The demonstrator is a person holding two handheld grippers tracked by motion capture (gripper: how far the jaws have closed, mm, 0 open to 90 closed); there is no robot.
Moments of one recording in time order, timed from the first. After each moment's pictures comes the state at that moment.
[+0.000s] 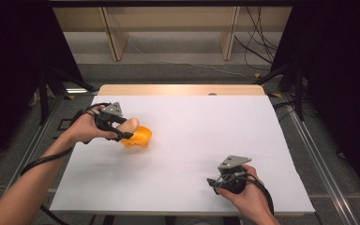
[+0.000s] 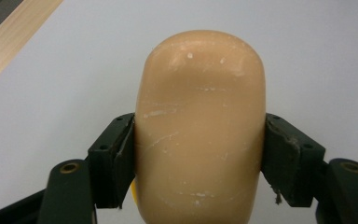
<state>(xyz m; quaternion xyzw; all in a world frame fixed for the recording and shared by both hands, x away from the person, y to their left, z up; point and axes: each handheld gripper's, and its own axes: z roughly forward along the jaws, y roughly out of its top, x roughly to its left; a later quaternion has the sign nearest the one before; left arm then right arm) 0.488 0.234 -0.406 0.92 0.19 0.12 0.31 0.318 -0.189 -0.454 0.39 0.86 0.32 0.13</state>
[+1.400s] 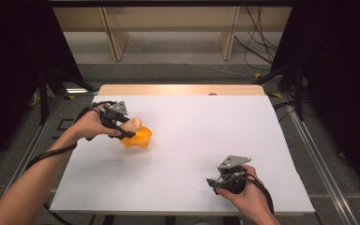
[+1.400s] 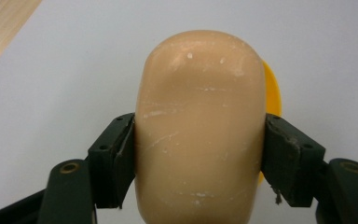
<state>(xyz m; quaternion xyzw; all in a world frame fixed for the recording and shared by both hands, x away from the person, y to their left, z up) 0.502 0.223 -0.413 0.93 0.19 0.11 0.29 0.318 -0.187 -0.455 0.39 0.85 0.32 0.13</state>
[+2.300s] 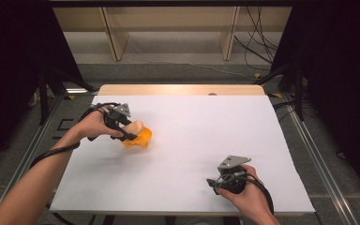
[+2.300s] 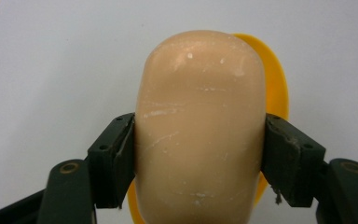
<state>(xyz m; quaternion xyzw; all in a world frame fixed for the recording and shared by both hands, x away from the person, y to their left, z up) 0.508 0.217 -0.426 0.94 0.19 0.08 0.28 0.319 -0.188 -0.455 0.39 0.85 0.32 0.13</state>
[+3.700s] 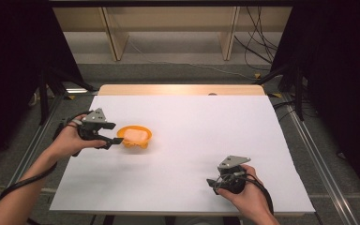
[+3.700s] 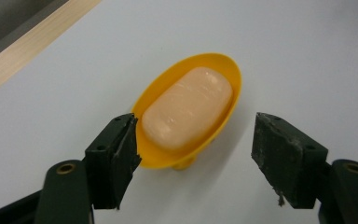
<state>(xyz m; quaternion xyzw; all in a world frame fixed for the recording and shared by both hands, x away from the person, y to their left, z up) 0.433 0.265 -0.403 0.88 0.26 0.15 0.37 0.319 -0.188 -0.456 0.39 0.86 0.31 0.13</state>
